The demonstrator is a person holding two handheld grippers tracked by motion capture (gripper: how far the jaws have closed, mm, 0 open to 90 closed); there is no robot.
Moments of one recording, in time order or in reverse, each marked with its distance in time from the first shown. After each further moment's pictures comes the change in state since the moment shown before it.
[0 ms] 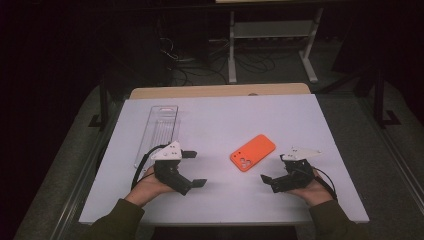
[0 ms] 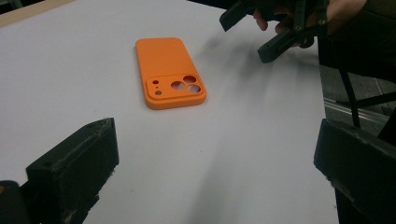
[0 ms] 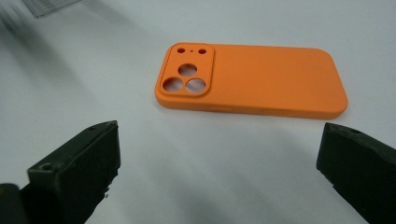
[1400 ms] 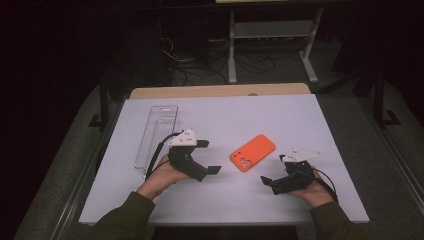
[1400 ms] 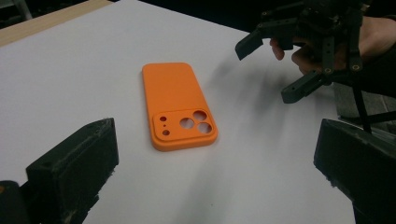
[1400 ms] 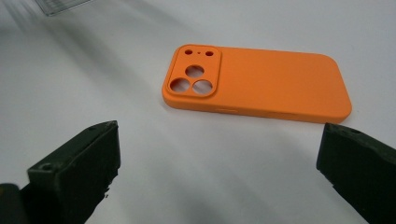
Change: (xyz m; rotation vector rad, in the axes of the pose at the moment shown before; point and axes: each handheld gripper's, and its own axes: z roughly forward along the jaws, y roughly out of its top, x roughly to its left) left arm 0.011 0.035 0.032 -0.011 0.017 -0.026; right arm 0.001 0.000 -0.002 -0.013 0.014 -0.034
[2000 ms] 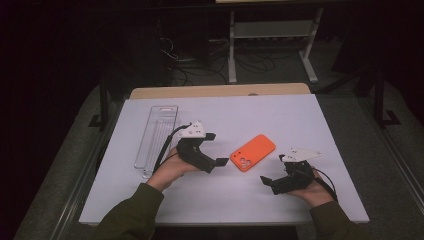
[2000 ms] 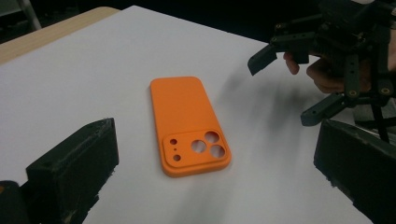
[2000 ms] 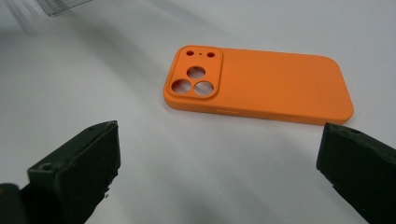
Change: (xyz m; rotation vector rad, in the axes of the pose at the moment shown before) left arm 0.008 0.018 0.020 0.003 0.020 0.005; right arm 0.001 0.001 0.000 -0.002 0.007 0.002
